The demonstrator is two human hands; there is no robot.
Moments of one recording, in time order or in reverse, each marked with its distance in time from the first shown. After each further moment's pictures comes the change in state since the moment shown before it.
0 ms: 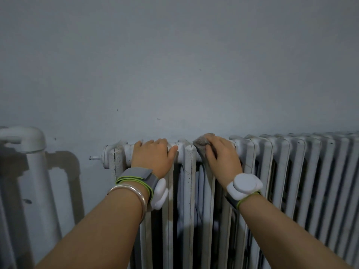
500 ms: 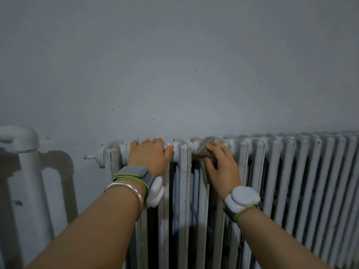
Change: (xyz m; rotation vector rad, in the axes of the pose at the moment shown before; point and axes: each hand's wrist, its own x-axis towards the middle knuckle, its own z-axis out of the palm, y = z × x) left_hand -0.001 0.000 -0.002 0.005 -0.039 0.008; right_hand -0.035 -0.001 -0.010 0.054 0.062 0.043
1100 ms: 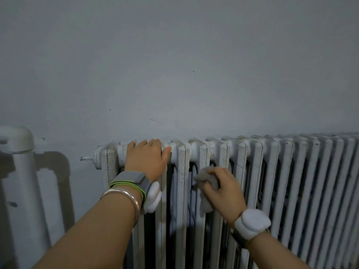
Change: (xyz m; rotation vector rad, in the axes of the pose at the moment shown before) left_hand -0.002 0.000 0.007 -0.007 0.065 0.010; right_hand -0.042 0.009 -0.014 0.082 -0.193 0.108
